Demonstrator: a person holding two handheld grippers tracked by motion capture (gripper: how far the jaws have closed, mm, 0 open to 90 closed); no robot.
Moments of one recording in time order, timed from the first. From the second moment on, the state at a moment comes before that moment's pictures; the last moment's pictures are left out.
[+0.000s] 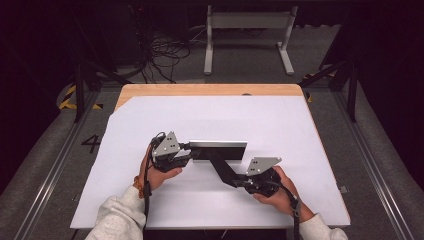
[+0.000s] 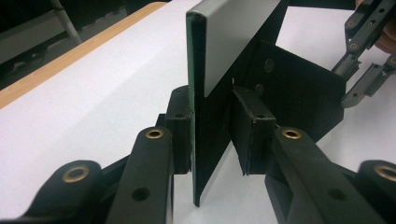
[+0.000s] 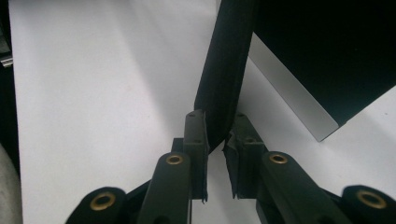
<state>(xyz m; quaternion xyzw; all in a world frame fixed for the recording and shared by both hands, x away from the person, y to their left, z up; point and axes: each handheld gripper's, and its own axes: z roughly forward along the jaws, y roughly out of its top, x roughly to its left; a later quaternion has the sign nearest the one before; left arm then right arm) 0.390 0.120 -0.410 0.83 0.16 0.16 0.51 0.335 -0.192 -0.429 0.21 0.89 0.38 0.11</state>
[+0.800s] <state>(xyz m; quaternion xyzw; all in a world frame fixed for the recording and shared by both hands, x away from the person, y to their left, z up) 0.379 0.120 -0.413 0.84 0.14 0.17 0.50 0.331 -0.186 -0.417 0.23 0.86 0.43 0.16</state>
